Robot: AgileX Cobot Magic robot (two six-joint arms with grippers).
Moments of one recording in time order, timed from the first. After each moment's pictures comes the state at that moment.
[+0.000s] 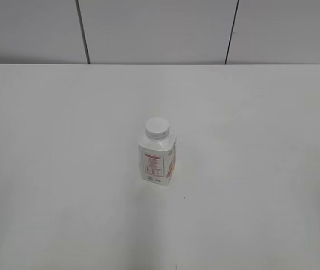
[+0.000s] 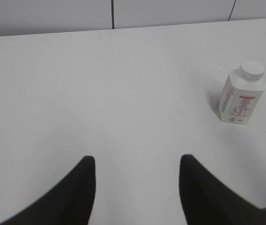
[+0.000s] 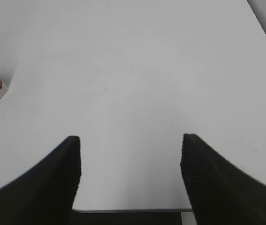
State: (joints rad) left arm 0.06 -0.01 -0.53 -0.18 1.06 0.17; right arm 0.04 -0.01 -0.51 0.06 1.10 -0.06
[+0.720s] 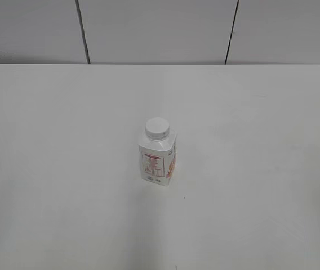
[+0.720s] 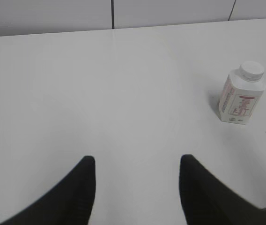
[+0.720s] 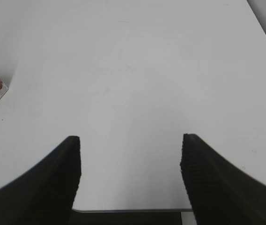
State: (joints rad) left arm 0.06 -0.01 -0.53 -0.18 1.06 0.17; right arm 0.04 -0.01 -0.51 0.06 1.10 -0.06
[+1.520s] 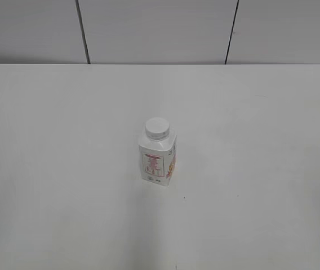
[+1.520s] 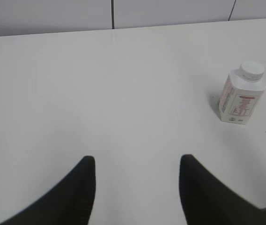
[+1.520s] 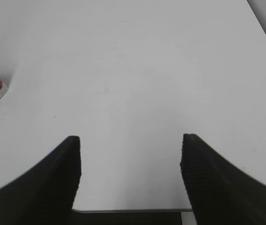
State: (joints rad) left arm 0.06 -0.01 -0.53 -0.18 1.06 0.17; right arm 0.04 -0.01 -0.51 0.06 1.10 -0.06
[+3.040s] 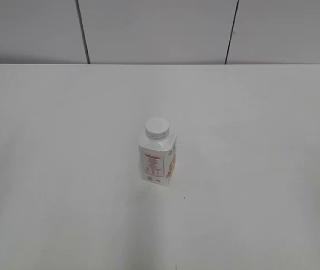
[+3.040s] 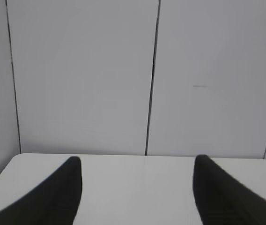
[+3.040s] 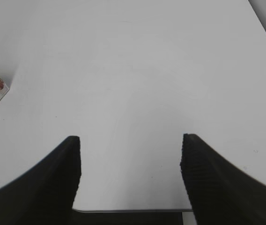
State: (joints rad) left arm 0.06 0.01 -0.31 -0.27 0.32 0.22; right arm 0.04 -0.01 -0.51 0.07 1.10 -0.06
